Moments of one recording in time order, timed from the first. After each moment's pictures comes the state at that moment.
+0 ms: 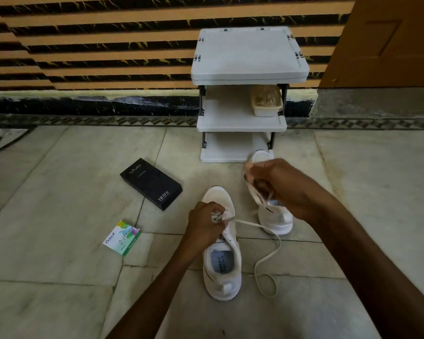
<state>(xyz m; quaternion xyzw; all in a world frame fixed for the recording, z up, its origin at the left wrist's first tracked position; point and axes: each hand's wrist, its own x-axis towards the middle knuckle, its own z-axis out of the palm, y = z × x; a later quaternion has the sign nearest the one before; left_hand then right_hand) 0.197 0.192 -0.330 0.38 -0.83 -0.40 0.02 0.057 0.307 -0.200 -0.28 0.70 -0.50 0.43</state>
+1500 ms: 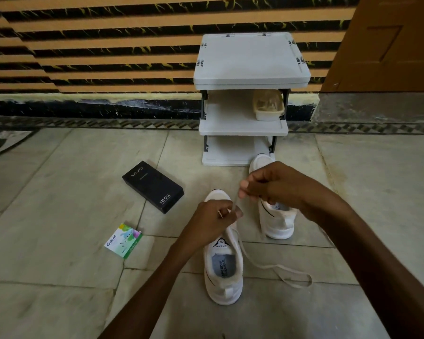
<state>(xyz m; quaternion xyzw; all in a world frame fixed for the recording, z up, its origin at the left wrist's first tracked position) 0.190 0.188 -0.304 0.27 -0.84 -0.46 0.06 0.046 0.307 -0.199 -0.42 0.74 -0.38 0.38</state>
